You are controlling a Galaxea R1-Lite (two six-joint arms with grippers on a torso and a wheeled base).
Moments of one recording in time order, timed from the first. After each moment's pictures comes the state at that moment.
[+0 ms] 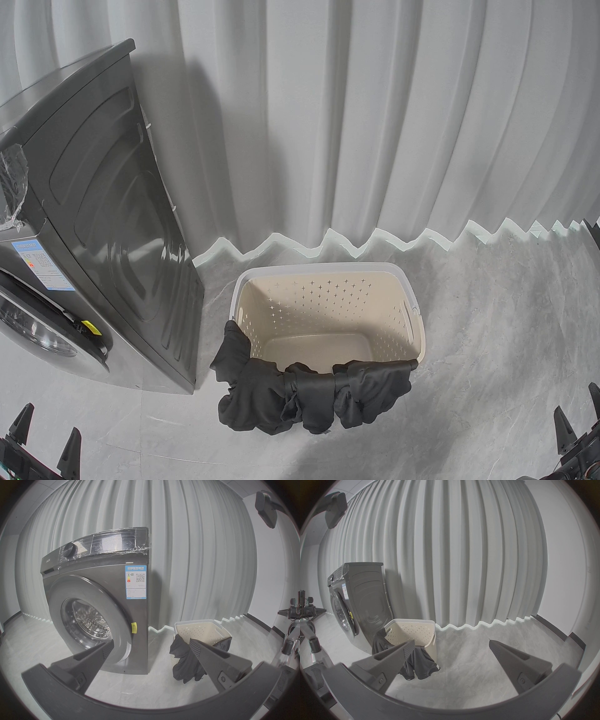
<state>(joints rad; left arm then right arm) 0.00 0.02 -0.02 0.00 -0.01 -0.02 0.00 0.02 -0.02 0.00 0.02 -0.01</state>
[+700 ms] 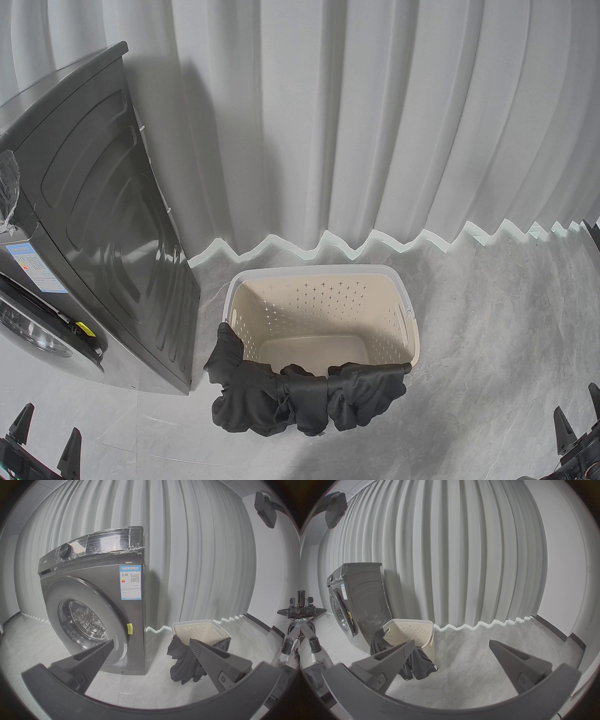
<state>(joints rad) 0.00 0.02 -0.02 0.00 -0.01 -0.01 0.00 0.02 -0.02 0.00 0.02 -0.01</state>
